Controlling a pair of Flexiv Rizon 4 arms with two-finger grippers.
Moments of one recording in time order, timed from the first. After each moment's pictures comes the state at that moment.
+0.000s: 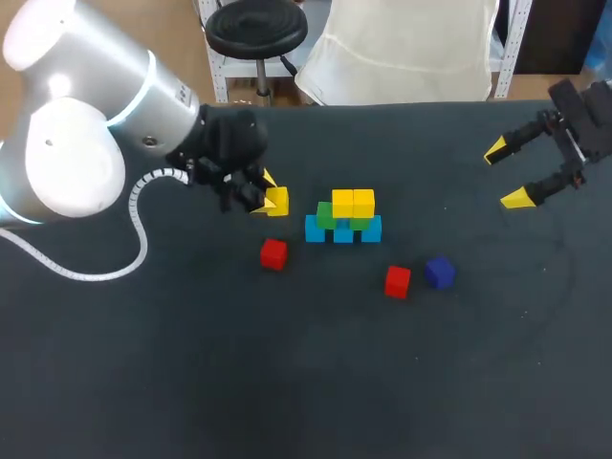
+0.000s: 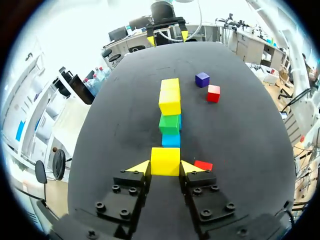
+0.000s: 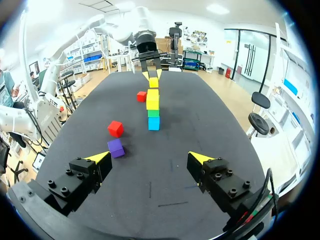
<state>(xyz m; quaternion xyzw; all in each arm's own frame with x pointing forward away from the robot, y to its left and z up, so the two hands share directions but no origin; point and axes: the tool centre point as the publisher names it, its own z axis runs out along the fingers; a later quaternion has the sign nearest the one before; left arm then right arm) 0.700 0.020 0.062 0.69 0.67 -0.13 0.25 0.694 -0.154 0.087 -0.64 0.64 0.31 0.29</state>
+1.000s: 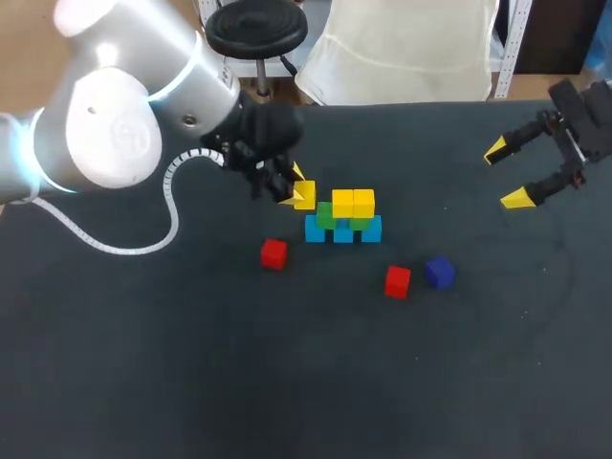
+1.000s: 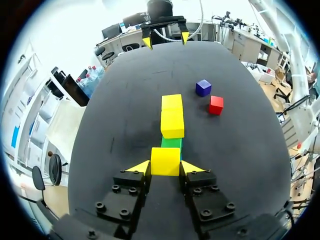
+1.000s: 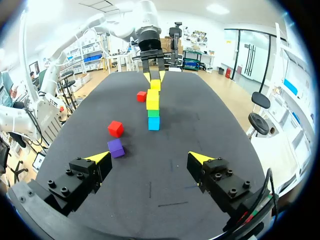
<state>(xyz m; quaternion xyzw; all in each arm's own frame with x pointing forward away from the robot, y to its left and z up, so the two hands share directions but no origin) 0.708 -0.020 0.068 0.70 0.66 -0.14 0.23 0.694 -0.154 0.087 -0.64 0.64 0.31 0.29</state>
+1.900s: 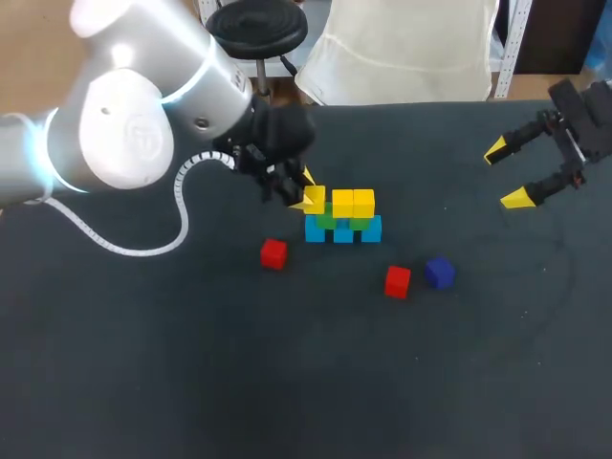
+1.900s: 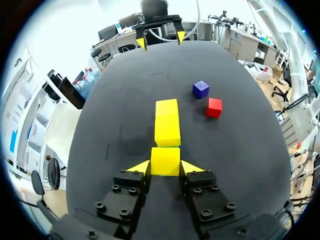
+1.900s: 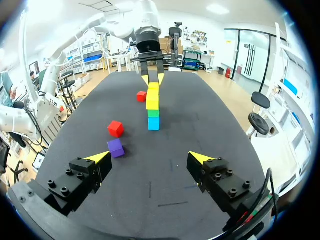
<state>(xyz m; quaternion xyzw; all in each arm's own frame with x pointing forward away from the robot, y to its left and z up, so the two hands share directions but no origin) 0.704 -0.036 0.064 0.71 0.65 -0.15 0.23 0.694 -0.154 0.087 -0.64 0.64 0.31 0.29</state>
